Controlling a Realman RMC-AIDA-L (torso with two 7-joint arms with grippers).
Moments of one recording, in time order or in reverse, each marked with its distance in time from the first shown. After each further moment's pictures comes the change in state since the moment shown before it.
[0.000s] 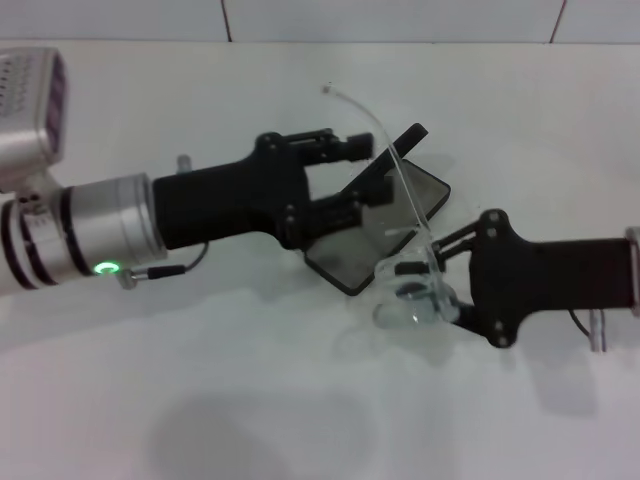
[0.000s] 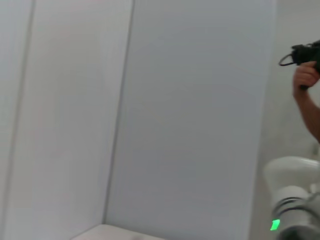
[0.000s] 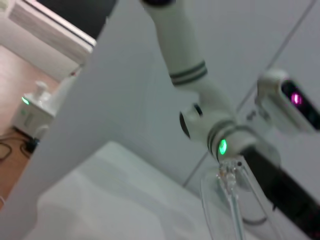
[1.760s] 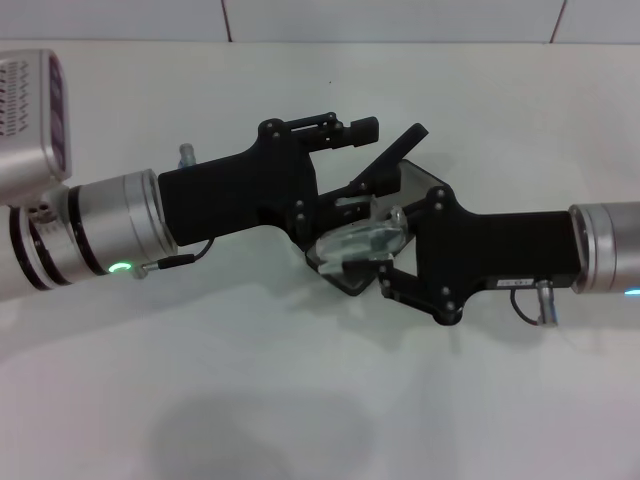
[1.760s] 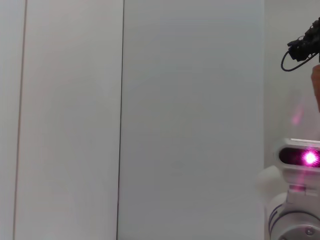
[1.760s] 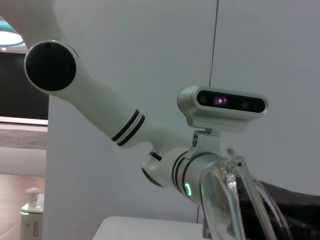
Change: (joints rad) left arm -0.003 -0.020 -0.001 -0.012 -0.029 -0.008 0.148; right arm 0.189 0.009 -0.046 0.296 0.152 -0.020 0.352
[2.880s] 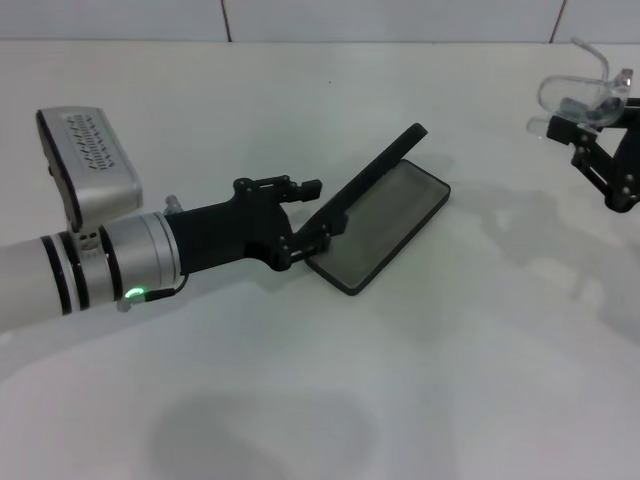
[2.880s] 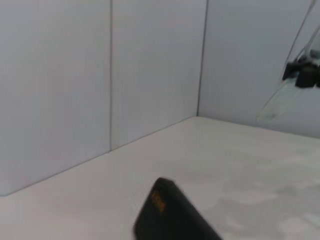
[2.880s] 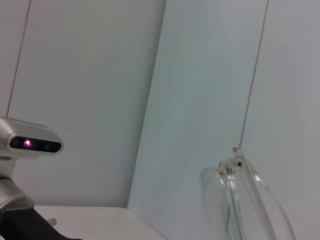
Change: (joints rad) left arm 0.015 -0.002 0.065 -0.067 0.060 -0.389 -0.003; right arm -0.290 -0.009 0.394 -0.236 -0.026 0.103 -0.018
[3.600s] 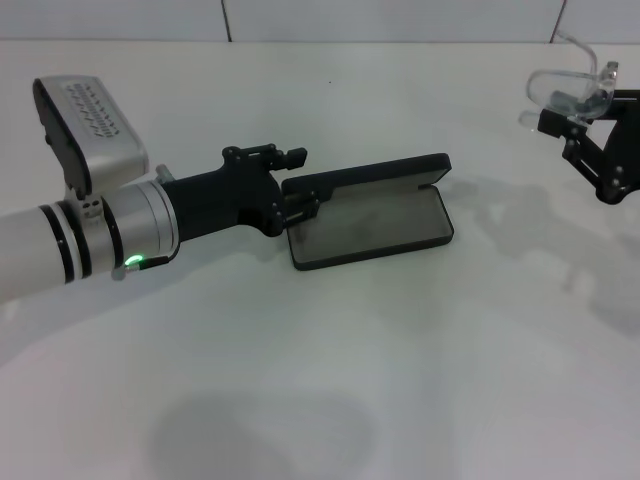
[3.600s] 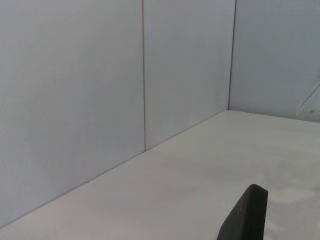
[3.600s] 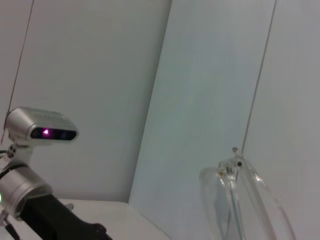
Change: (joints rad) left arm -0.027 0.003 -0.006 0.036 -0.009 -0.092 -0.003; right arm 0.026 -0.002 -0.003 0.002 -0.015 0.021 -0.006
